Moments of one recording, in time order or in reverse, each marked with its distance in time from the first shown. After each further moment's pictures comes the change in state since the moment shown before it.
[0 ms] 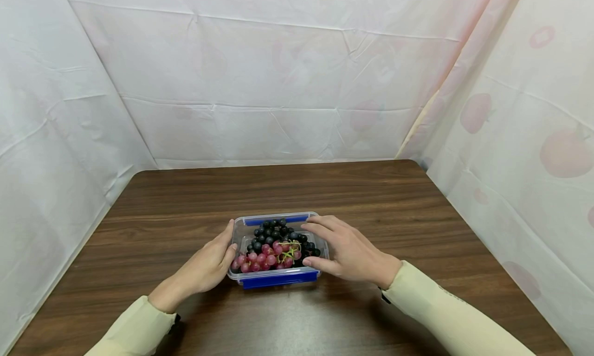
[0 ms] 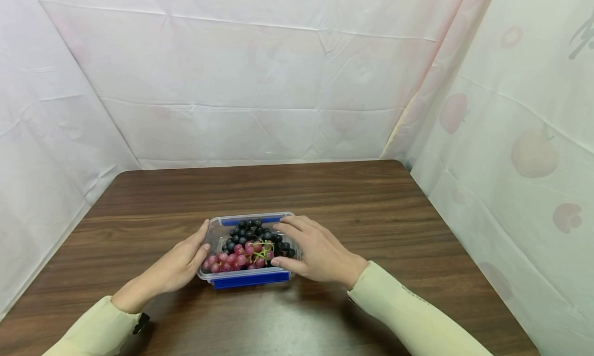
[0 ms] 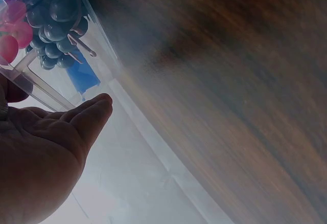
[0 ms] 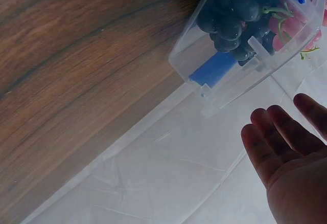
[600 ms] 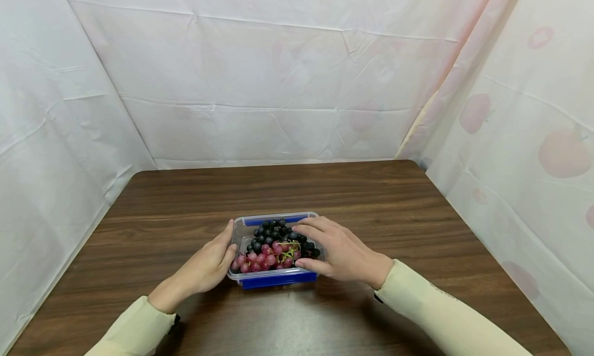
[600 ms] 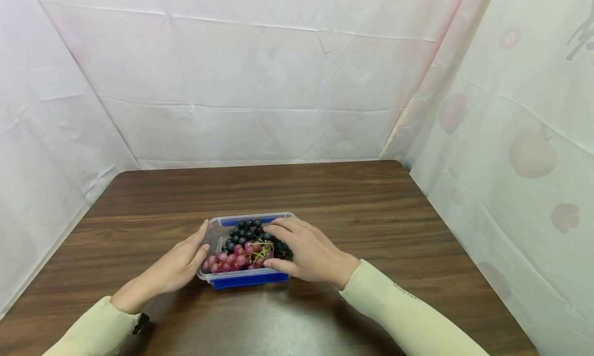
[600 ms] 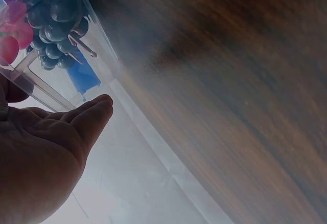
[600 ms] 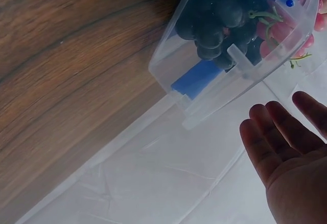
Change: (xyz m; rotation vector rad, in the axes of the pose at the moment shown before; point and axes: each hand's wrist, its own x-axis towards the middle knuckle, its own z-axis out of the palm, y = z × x) left_hand -0.001 0.001 -0.001 0.002 -0.009 -0.005; right_hand 0.014 -0.009 0.005 -0.009 -0.017 -0.055
